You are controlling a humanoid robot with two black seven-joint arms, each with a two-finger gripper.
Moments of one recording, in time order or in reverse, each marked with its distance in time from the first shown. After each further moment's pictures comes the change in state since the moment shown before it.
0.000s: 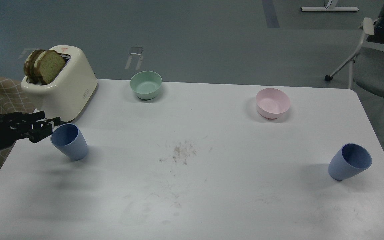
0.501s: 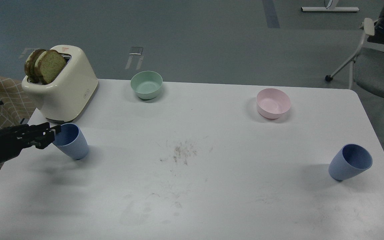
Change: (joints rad) left arm 0.008 -0.077 0.000 0.084 0.005 0.003 0.000; right arm -0.009 -0.002 0.000 0.015 -0.001 0.000 0.000
